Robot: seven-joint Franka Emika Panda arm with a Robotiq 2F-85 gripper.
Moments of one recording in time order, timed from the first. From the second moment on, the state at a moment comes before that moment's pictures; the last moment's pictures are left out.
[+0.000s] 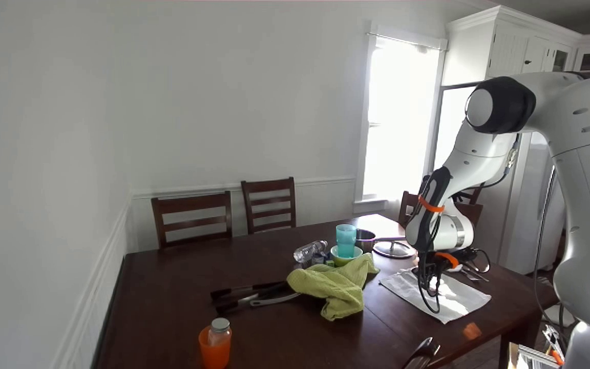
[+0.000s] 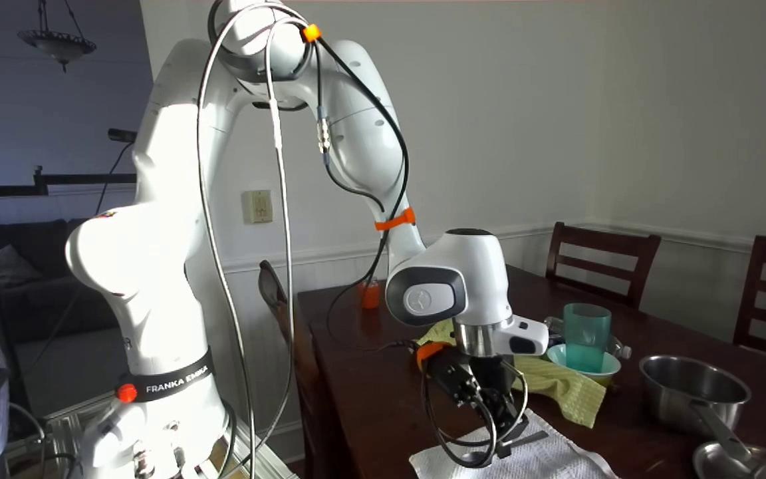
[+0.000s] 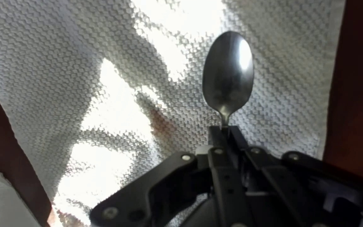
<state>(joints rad) -0.64 0.45 -0.21 -2.39 0.01 2.97 -0.33</state>
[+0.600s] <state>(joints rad) -0.74 0.54 -0.13 -2.30 0.01 2.97 -0.37</state>
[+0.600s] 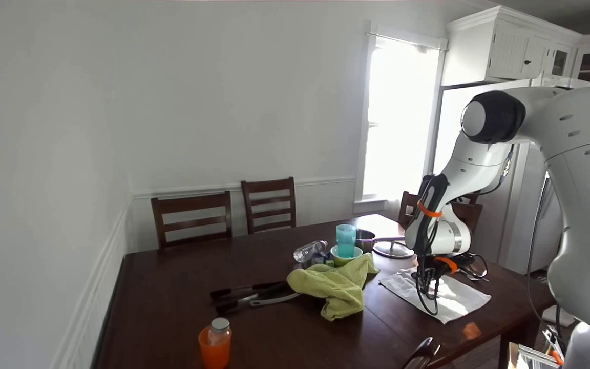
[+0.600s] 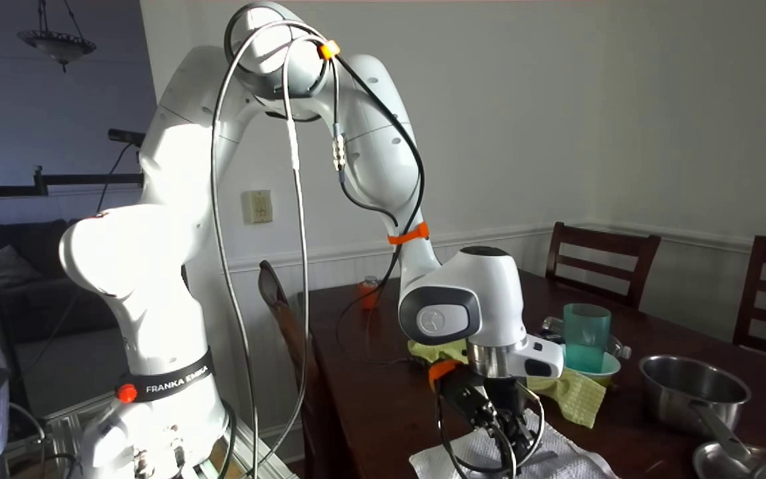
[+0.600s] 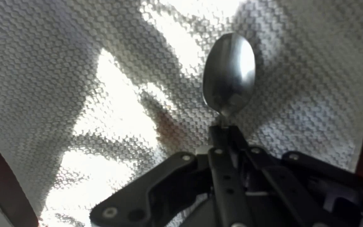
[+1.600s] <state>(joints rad) -0.81 0.57 -0.08 -2.26 0.01 2.97 -0.39</state>
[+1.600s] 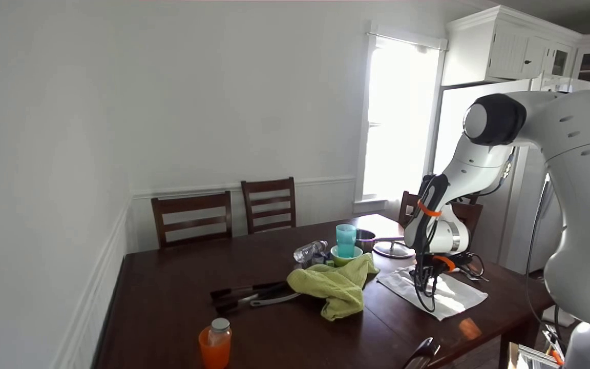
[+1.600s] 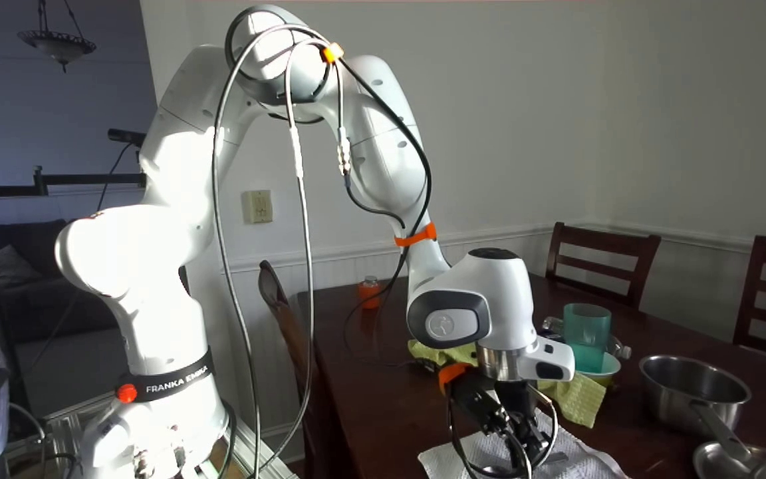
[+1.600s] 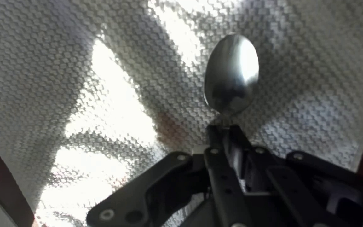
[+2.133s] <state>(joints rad) -0.81 0.54 -0.08 -2.25 0.01 2.97 -0.39</state>
